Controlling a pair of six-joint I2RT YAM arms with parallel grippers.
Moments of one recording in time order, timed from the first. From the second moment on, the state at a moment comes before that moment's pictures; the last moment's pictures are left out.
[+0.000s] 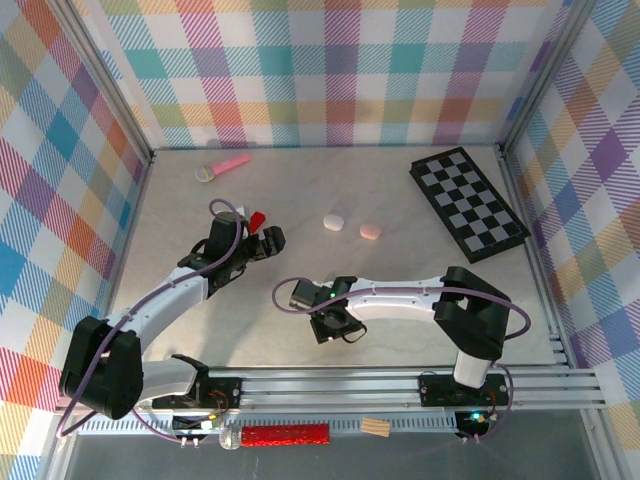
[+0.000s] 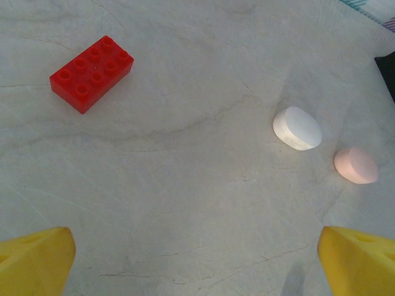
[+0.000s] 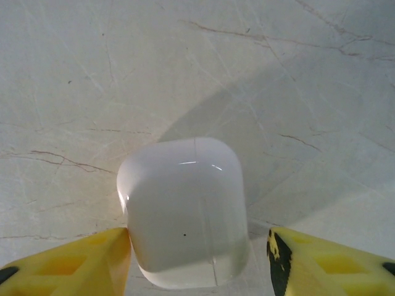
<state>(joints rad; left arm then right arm) -0.38 1.25 0.72 -0.16 0.00 -0.60 1.19 1.77 1.11 -0.80 0.13 0.80</state>
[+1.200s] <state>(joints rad) -0.41 1.25 0.95 -0.53 0.57 -0.45 0.88 1.25 0.85 -0.47 -0.03 -0.09</state>
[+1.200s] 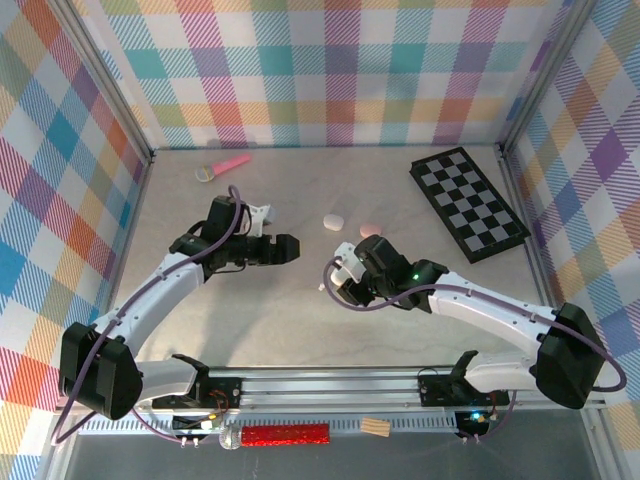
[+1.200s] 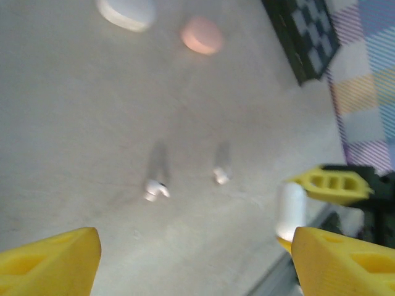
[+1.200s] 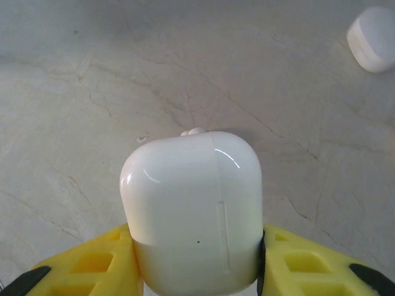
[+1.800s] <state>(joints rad) -0.59 1.38 1.01 -0.51 0.77 -0.52 0.87 1.19 0.85 -0.39 -0.16 -0.22</state>
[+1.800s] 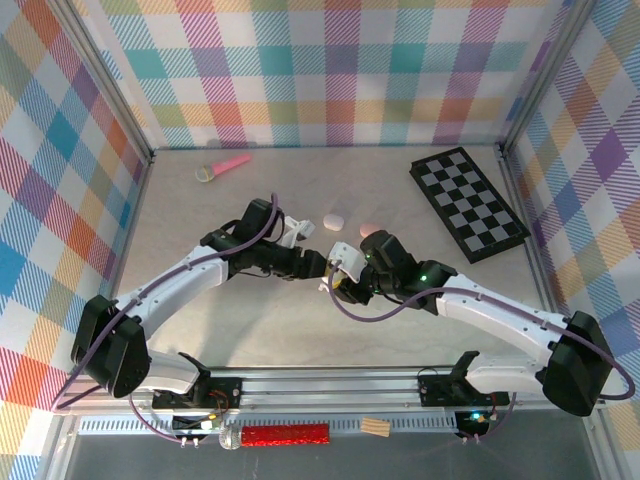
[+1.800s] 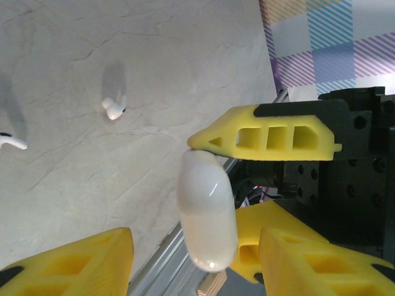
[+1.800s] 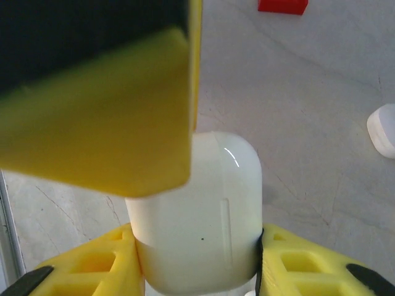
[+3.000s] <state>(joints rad) -0.61 1.19 0.73 0.27 0.90 -0.34 0.43 0.94 0.71 -0.07 -0.85 0.31</state>
